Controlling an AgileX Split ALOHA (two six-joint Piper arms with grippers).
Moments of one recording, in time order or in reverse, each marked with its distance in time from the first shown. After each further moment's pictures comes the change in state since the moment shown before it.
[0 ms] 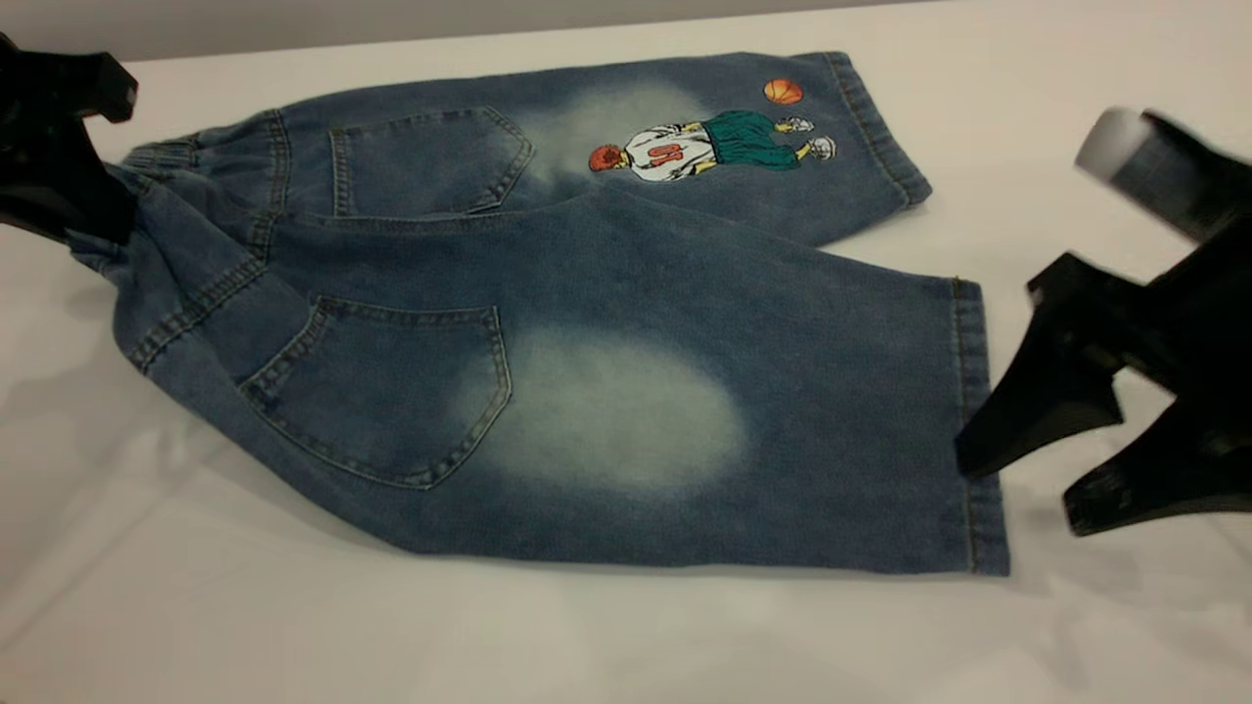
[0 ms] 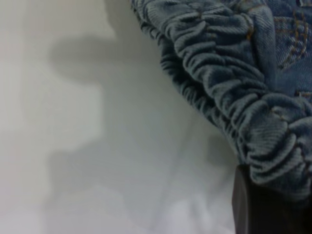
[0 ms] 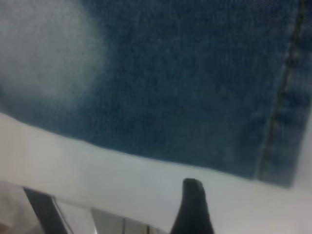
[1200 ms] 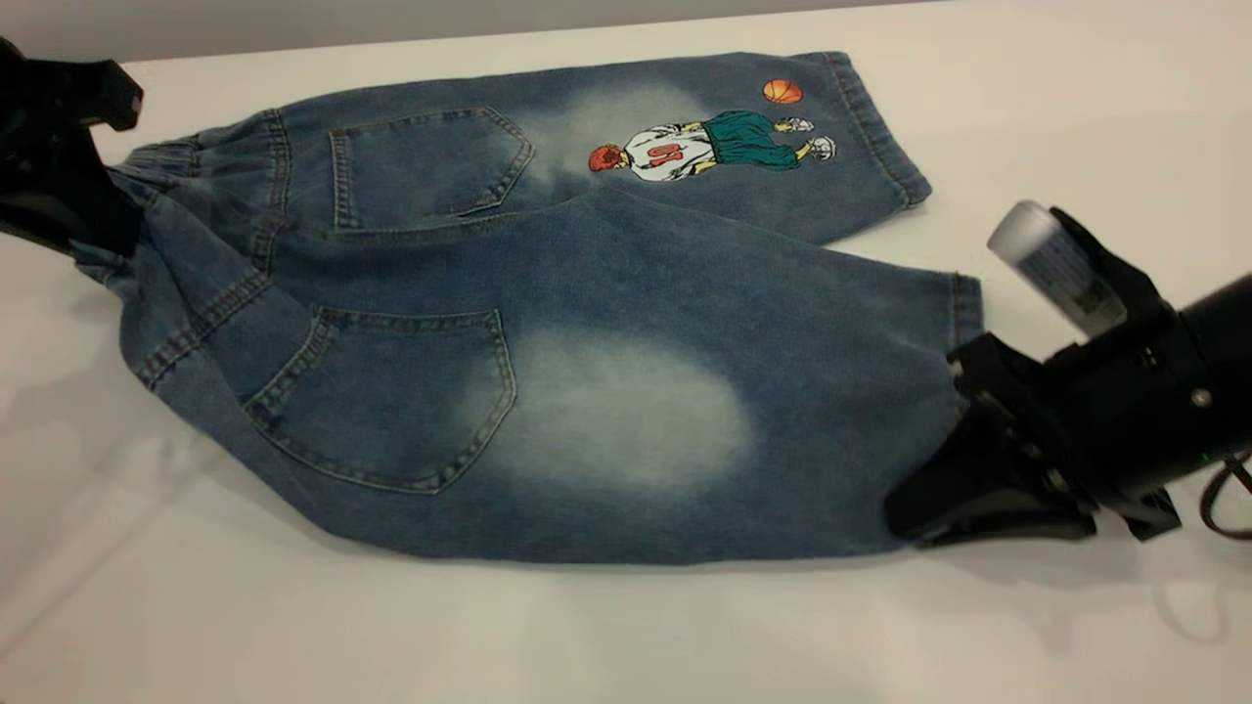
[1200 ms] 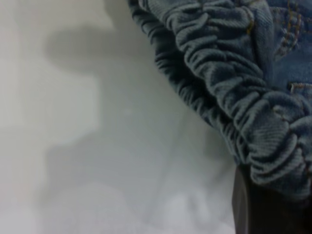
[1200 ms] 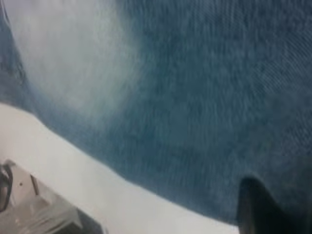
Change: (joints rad) left arm -0.002 0.000 0.001 -0.003 0.033 0.000; right arm 0.001 0.310 -0.066 0.361 0.182 -0.513
